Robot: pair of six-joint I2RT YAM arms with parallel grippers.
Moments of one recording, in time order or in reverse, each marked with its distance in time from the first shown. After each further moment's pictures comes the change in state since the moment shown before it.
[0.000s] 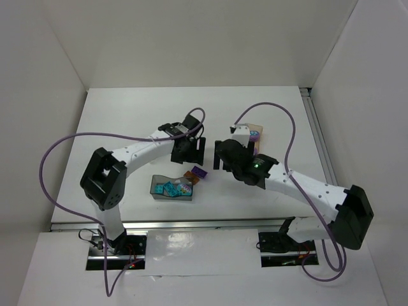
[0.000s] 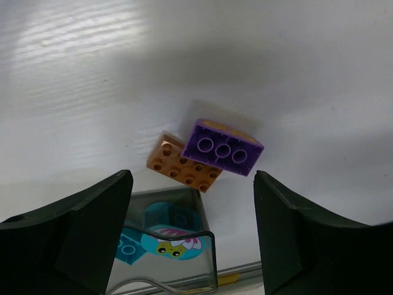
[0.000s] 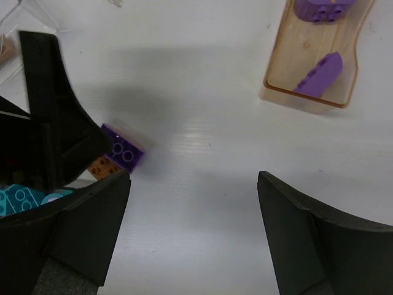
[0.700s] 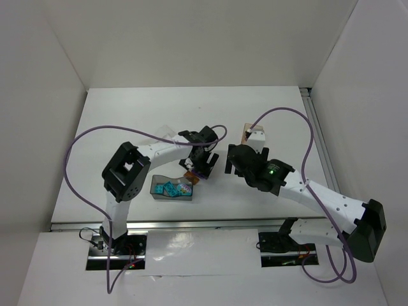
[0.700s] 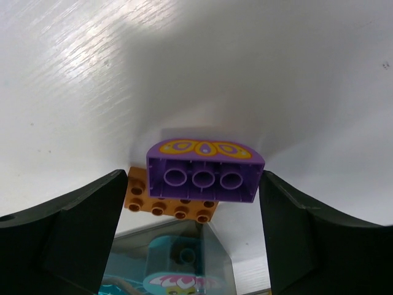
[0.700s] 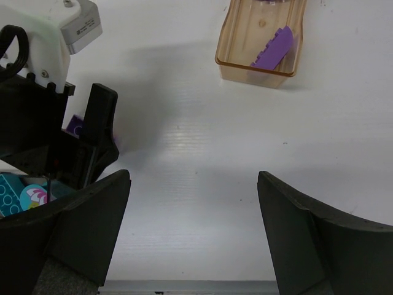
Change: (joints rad) left arm -0.090 0.192 0.059 0.001 0.008 0.261; right arm -0.009 -0.179 -0.065 -0.163 0.039 0.085
